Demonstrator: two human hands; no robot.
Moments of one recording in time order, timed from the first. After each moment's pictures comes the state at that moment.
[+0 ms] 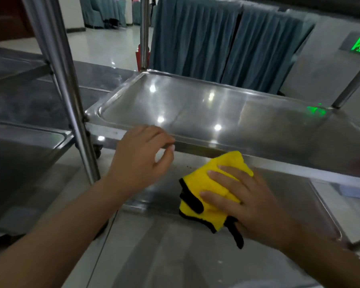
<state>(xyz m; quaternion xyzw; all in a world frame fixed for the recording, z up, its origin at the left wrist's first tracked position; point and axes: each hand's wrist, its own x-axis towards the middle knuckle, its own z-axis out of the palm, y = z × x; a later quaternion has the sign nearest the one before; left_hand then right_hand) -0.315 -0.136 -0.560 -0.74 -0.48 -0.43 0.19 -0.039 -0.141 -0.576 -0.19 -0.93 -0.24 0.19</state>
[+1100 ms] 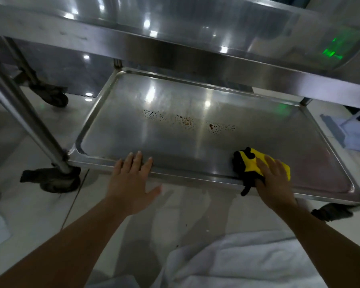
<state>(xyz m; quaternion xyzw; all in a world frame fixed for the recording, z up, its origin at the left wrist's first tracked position) -0.256 -0.136 -0.822 -0.71 -0.70 0.05 -0.06 0.124 -0.060 -0.819 -0.69 -0.72 0.03 0.09</state>
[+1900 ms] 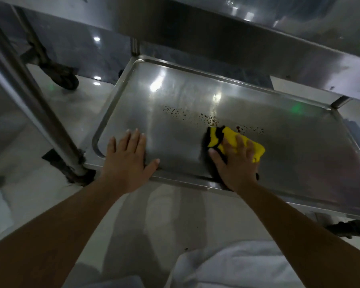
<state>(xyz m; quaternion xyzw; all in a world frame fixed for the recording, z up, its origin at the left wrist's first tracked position) -0.305 -0.103 -0.836 -0.67 -0.75 0.02 -0.02 -0.033 -0.028 -0.820 -0.68 -0.72 0.09 0.06</state>
